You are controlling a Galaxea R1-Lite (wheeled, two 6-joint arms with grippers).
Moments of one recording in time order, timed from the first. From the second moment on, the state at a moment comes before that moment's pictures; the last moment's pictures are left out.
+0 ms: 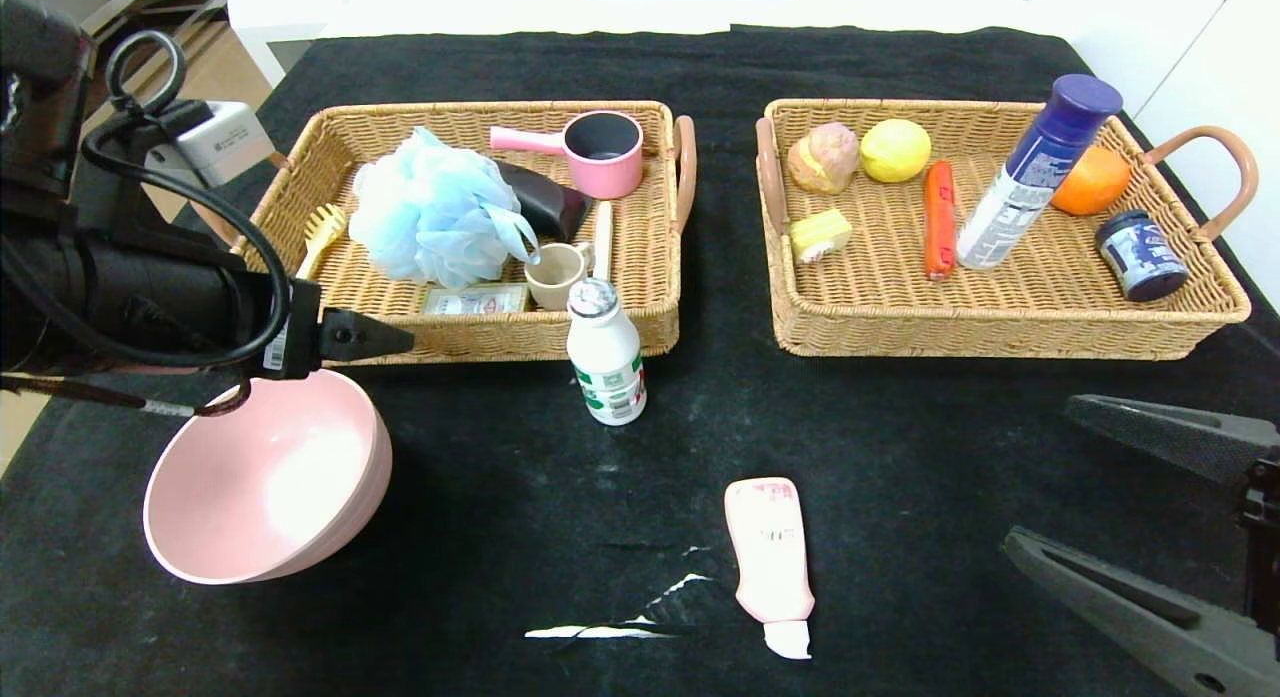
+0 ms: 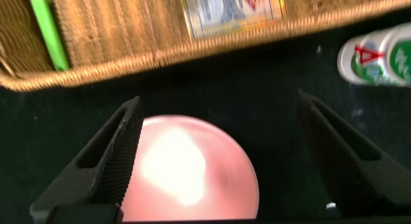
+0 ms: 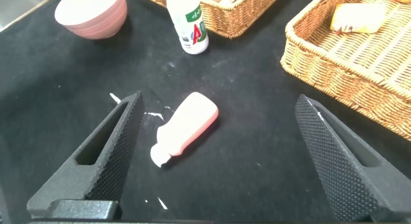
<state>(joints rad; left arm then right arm) -0.26 1.44 -1.36 0.47 0.11 -0.01 0.63 1.07 -0.48 -0.58 0.18 -0.11</state>
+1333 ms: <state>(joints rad) -0.33 1.44 -1.06 0.43 0.11 -0.02 0.63 1.07 -0.48 -0.57 0.18 -0.11</state>
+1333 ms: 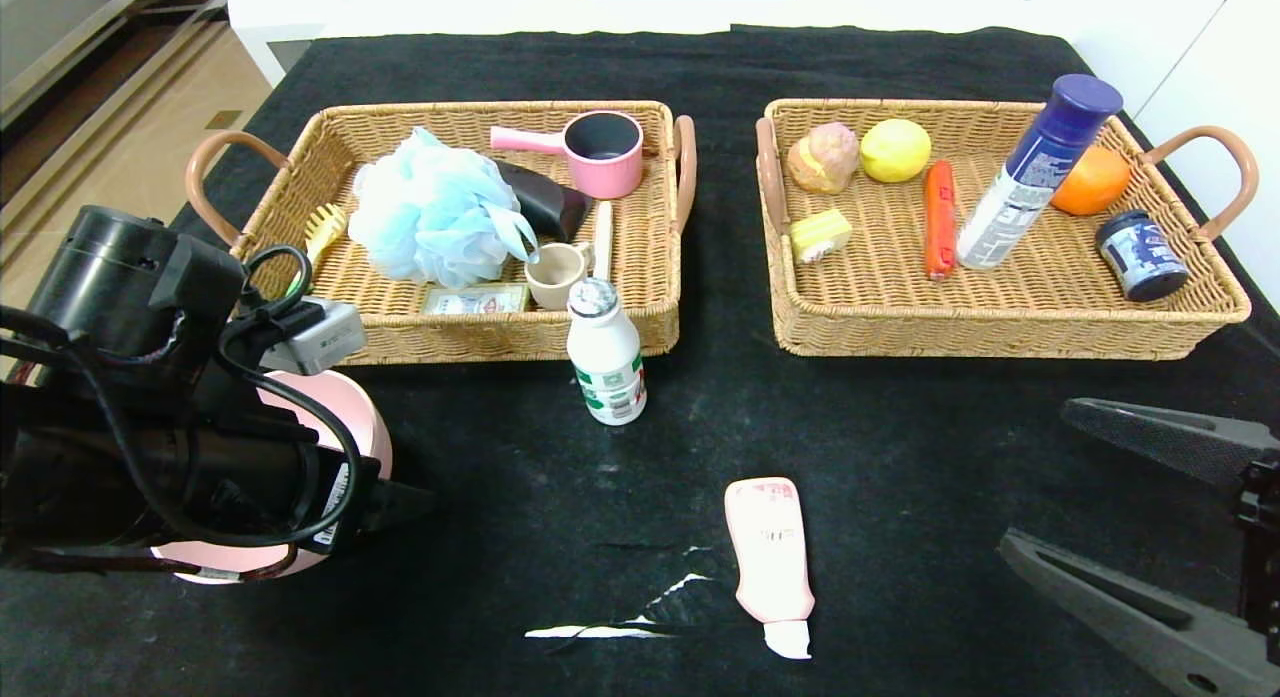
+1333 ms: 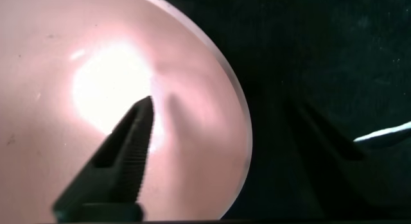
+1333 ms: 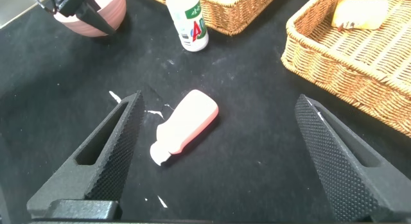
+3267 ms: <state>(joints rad) -0.35 1.42 -1.08 0.44 0.15 -0.01 0.62 1.08 -0.47 -0.58 0.18 -0.11</state>
